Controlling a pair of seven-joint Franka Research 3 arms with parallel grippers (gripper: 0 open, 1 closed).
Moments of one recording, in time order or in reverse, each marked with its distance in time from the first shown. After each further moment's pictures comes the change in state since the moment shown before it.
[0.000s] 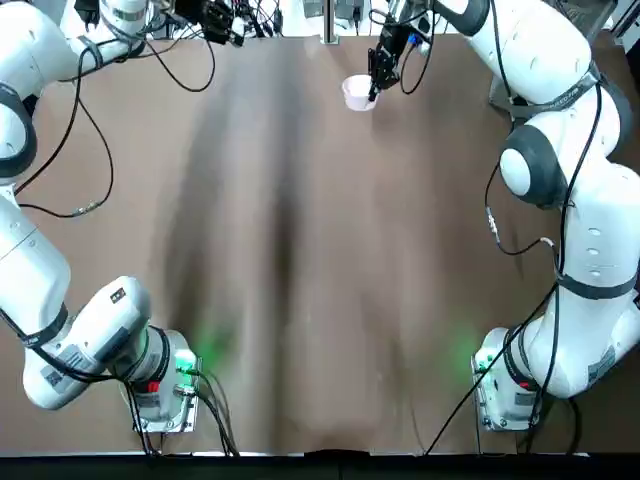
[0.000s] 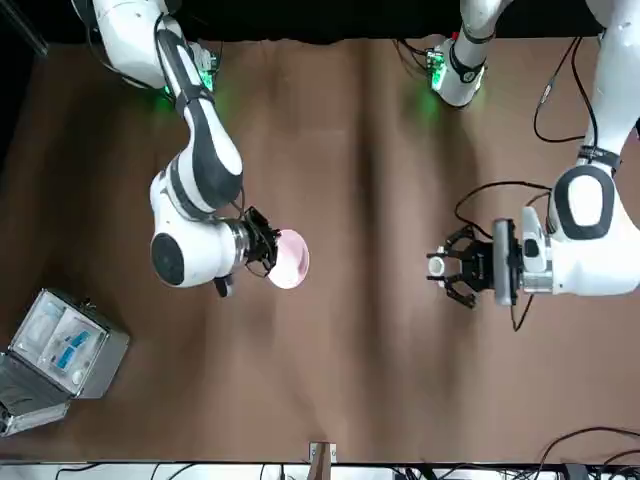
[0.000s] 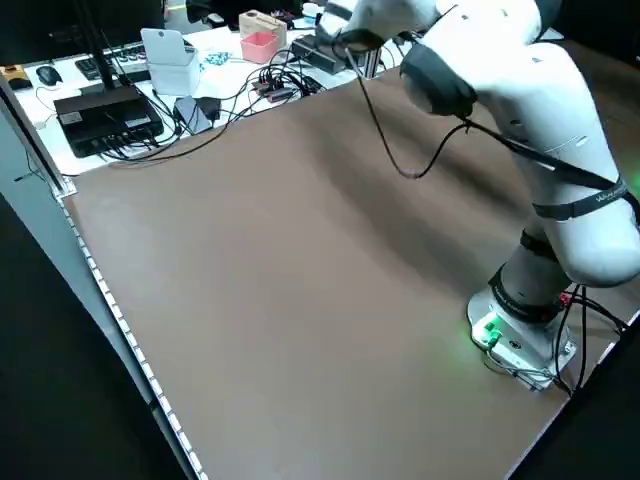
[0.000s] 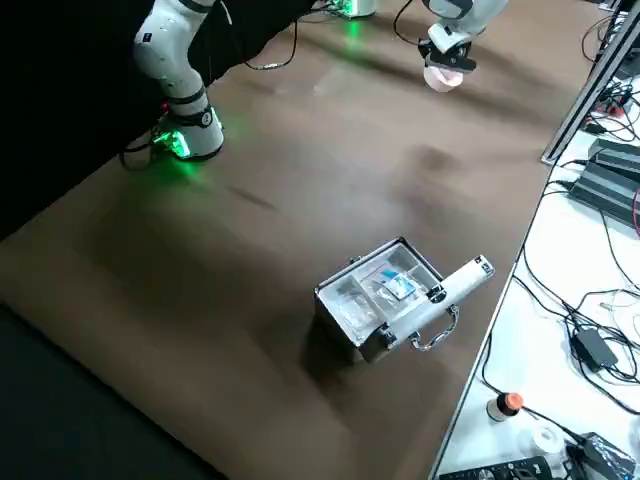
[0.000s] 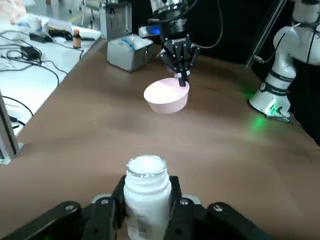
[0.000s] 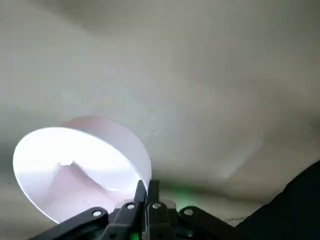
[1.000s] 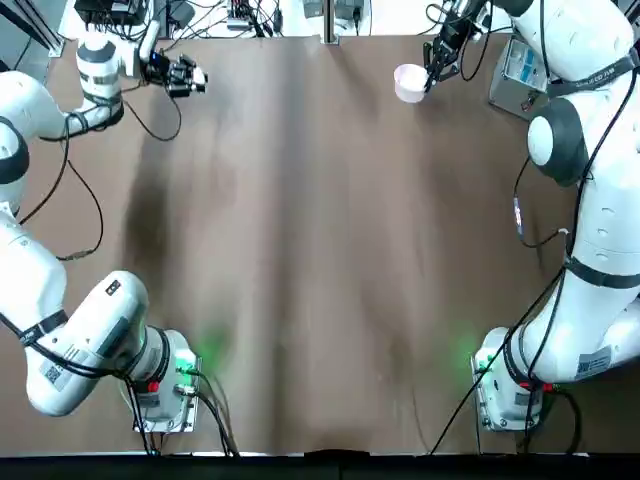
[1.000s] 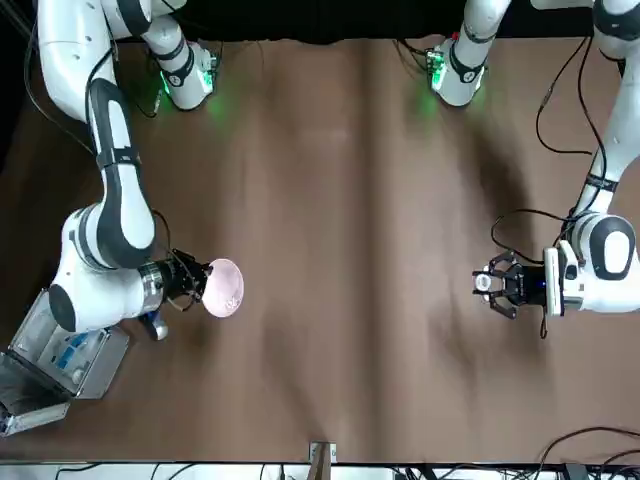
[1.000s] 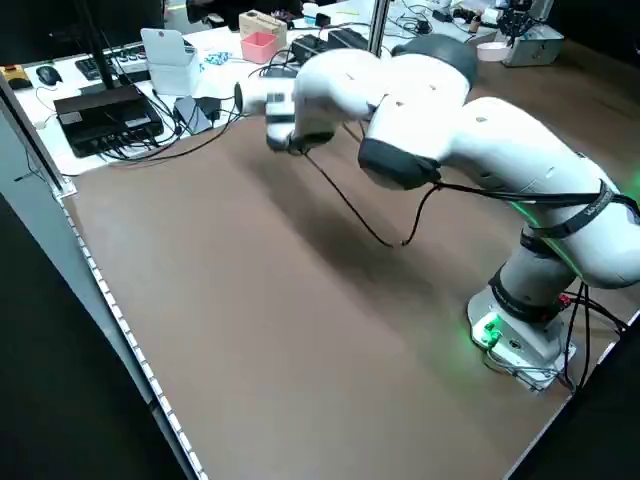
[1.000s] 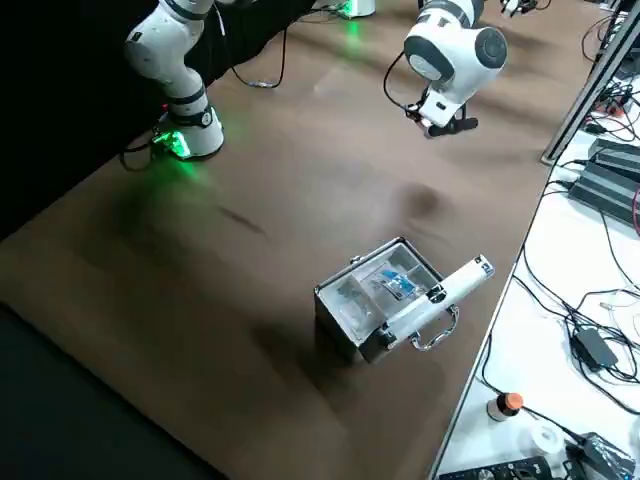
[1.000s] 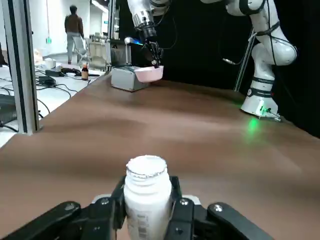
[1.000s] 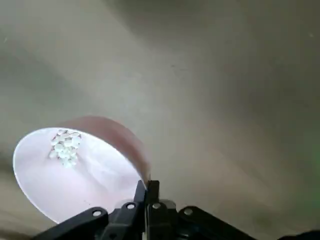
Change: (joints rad) left arm 0.169 0.260 0.168 0.002 -0.074 -0.156 0.454; right arm -0.244 0.006 0.001 -0.063 -0.058 -0.037 -0.649
